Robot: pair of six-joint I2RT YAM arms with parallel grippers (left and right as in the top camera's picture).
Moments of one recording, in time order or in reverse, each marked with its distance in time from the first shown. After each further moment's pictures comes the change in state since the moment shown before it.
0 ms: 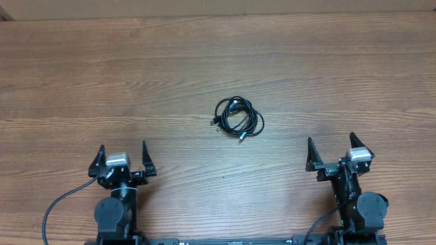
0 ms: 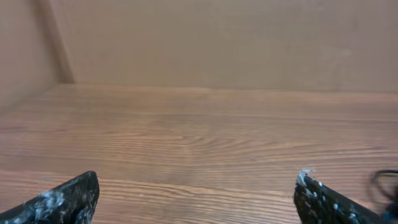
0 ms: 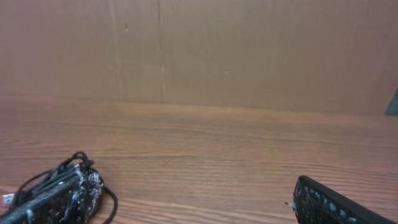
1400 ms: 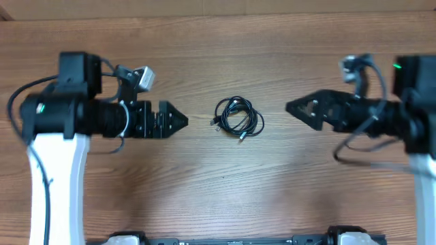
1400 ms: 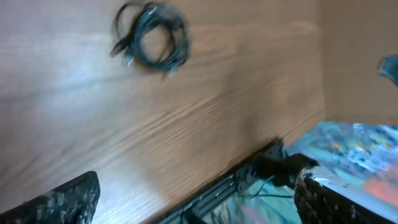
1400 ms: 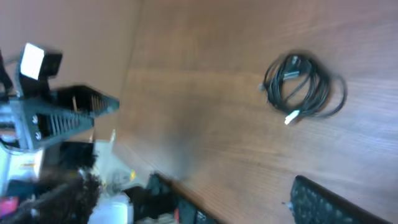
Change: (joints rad) left arm -0.002 1.389 1.603 -1.440 0.793 0.006; right arm 0.024 1.287 1.581 -1.359 -0.682 0.145
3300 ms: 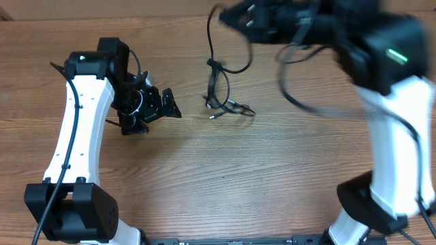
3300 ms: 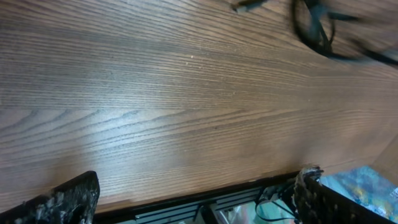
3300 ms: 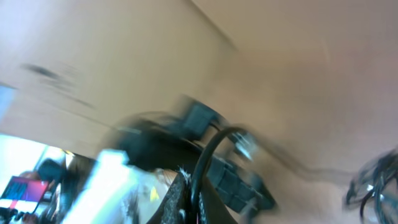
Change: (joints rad) left arm -0.014 0.316 0.005 0.016 -0.253 -0.241; right arm 0.373 0.574 1.130 0.157 0.118 0.411
